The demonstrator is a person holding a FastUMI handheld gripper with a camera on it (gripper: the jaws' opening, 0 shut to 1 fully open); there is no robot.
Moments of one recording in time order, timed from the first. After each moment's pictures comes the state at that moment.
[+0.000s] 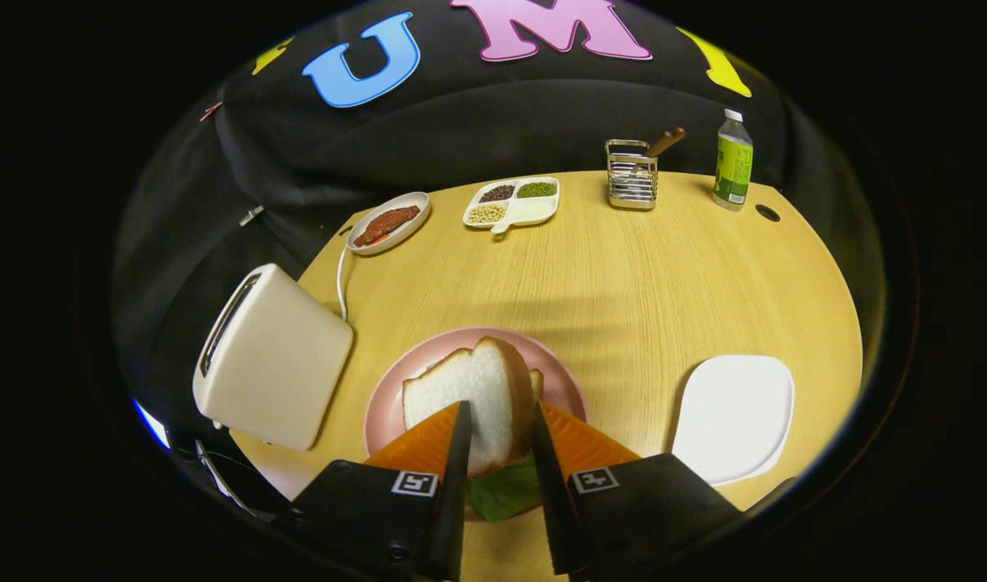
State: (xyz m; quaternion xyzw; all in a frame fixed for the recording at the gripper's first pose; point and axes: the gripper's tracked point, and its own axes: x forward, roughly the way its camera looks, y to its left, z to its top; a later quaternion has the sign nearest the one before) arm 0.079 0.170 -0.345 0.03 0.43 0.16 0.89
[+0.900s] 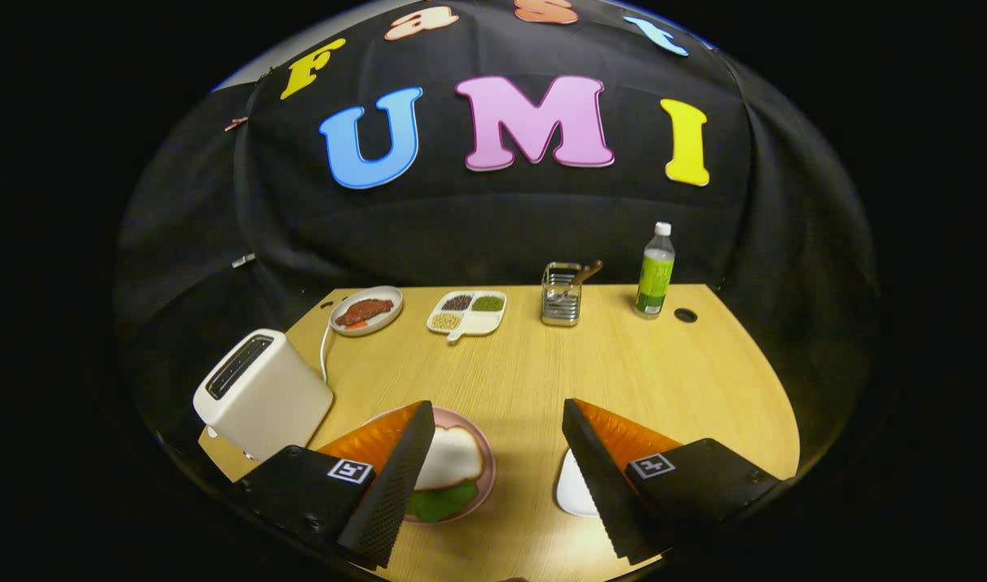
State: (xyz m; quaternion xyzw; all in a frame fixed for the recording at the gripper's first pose) arm 0.089 0.092 -0.189 -0.01 0.23 0.11 0.97
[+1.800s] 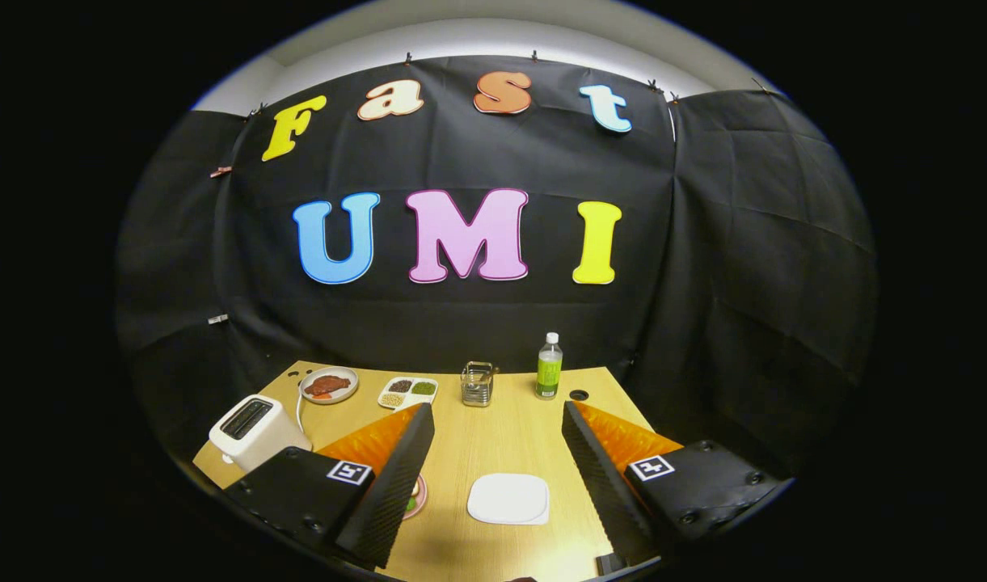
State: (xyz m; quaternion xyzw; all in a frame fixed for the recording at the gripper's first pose) arm 0.001 0.002 -0.030 -0.03 0.12 0.02 0.99
